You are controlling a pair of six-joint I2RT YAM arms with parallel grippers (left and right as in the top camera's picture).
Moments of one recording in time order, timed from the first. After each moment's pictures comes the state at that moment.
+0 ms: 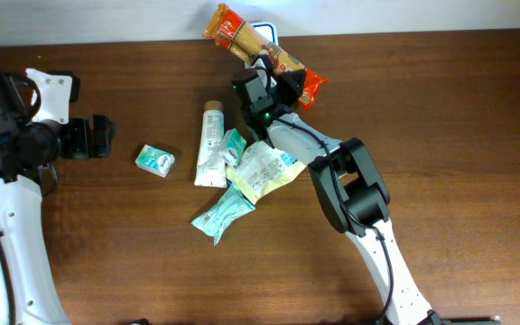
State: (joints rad) left arm 0.33 1.45 1.53 -1.00 0.29 0.33; right arm 0.52 2.57 1.95 -0.05 1.05 -0.58
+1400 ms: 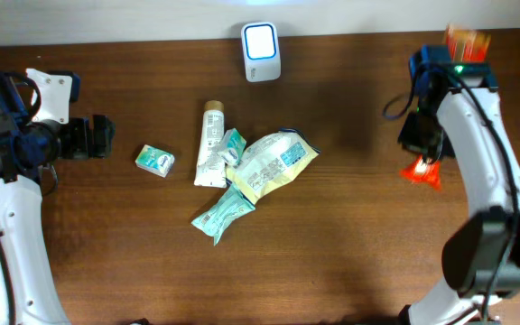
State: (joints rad) left arm 0.33 1.45 1.53 -1.01 0.29 0.33; right arm -0.04 1.85 1.62 -1.37 0.27 0.50
